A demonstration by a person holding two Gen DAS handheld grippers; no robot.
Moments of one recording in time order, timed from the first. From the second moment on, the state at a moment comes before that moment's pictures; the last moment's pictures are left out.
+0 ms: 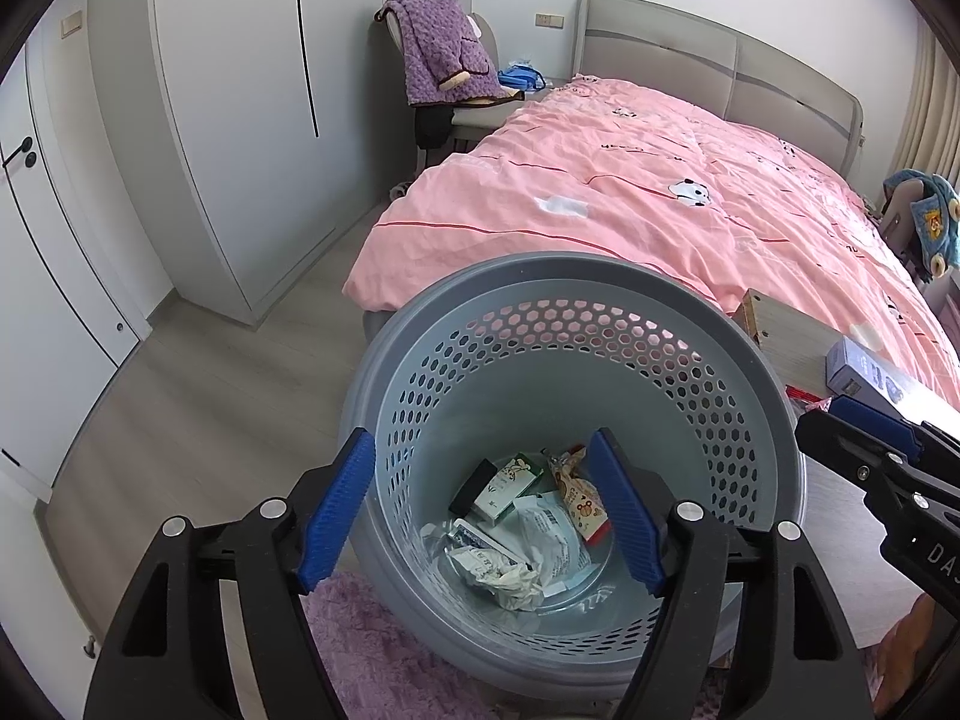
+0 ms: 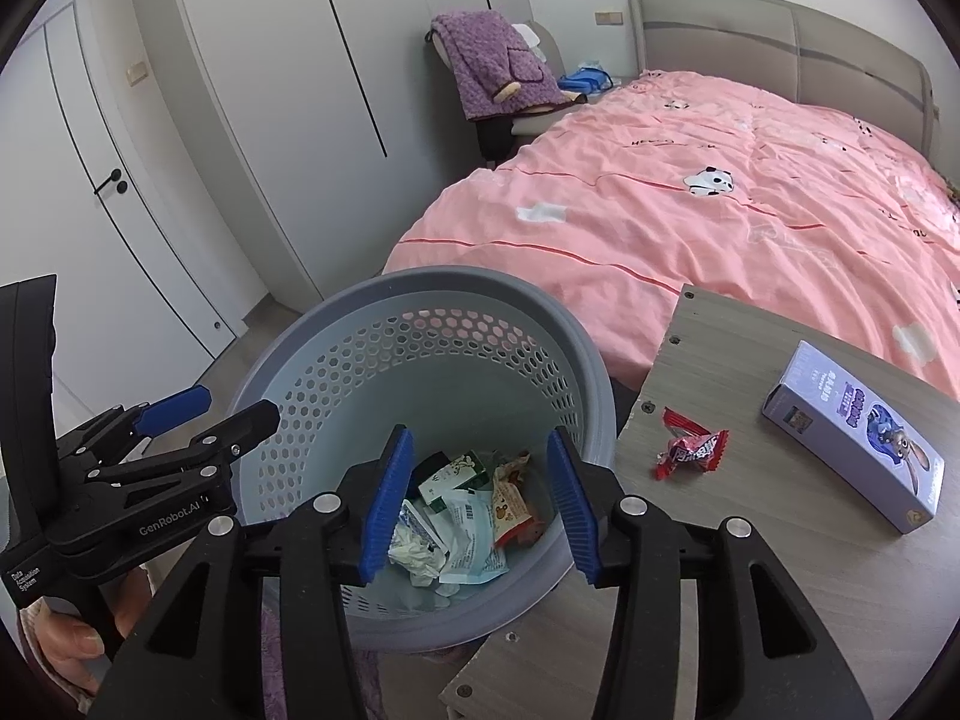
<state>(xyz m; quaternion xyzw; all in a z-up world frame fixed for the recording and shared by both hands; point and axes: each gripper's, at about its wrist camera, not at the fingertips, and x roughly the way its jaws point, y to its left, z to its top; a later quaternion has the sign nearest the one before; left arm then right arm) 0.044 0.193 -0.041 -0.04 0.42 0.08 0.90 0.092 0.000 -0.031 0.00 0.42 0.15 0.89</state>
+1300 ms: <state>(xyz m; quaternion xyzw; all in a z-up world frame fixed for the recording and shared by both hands) 0.044 0.084 -0.043 0.01 0.44 0.00 0.90 0.051 -0.140 -0.023 0.05 0.40 0.04 0.91</state>
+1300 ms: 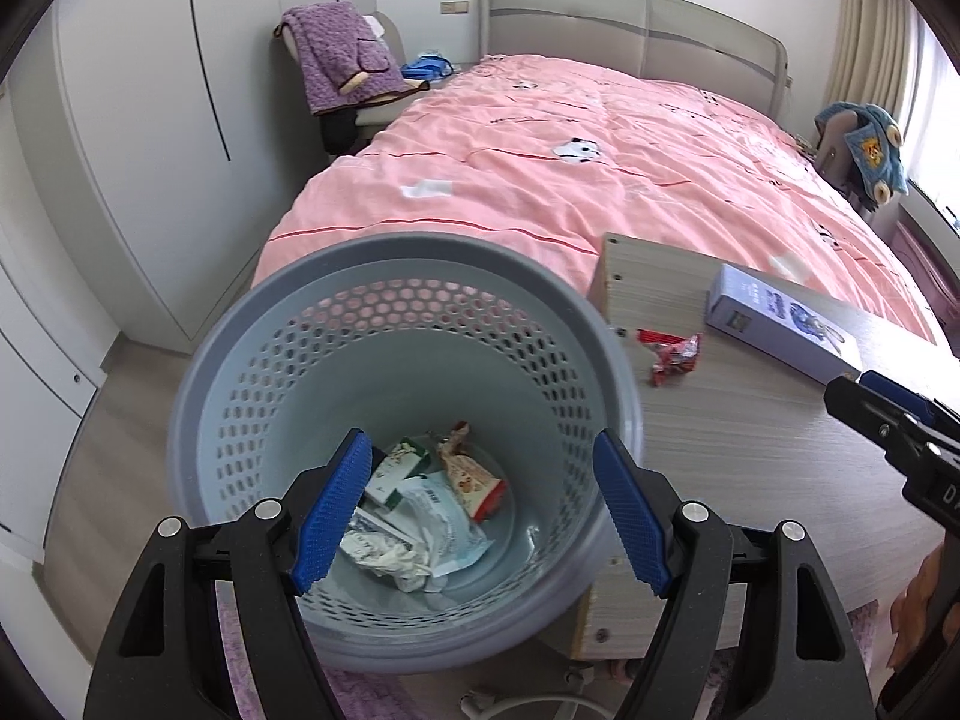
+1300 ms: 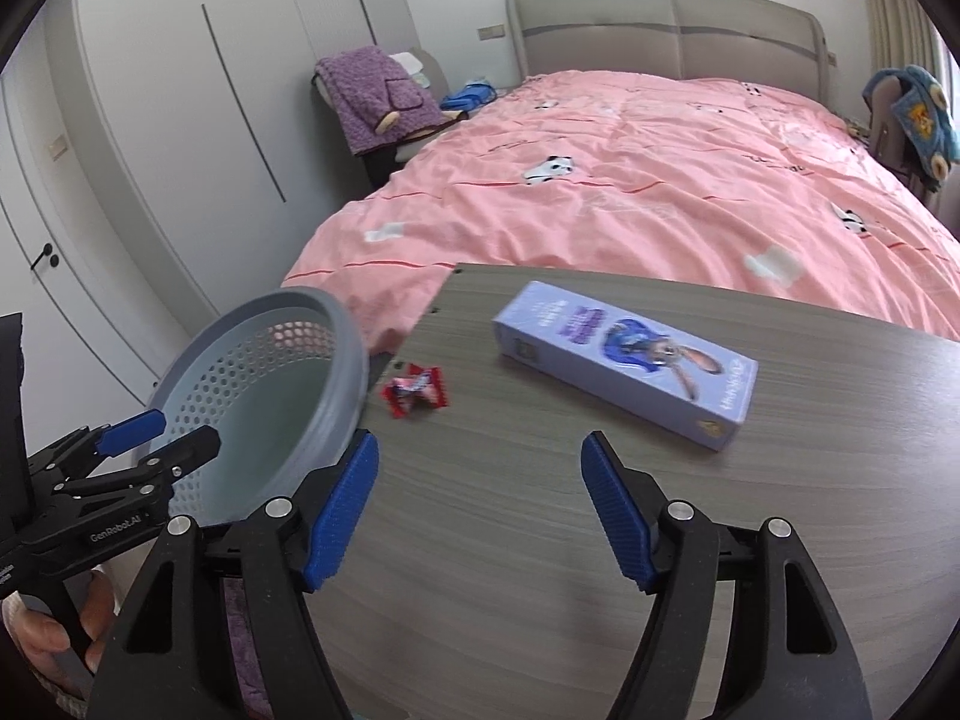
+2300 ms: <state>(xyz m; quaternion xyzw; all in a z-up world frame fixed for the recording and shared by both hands) 0.115 -0.023 -0.070 0.04 0.46 -0.07 0.88 0.030 -0.226 -0.026 0.11 0.39 0.00 0.91</state>
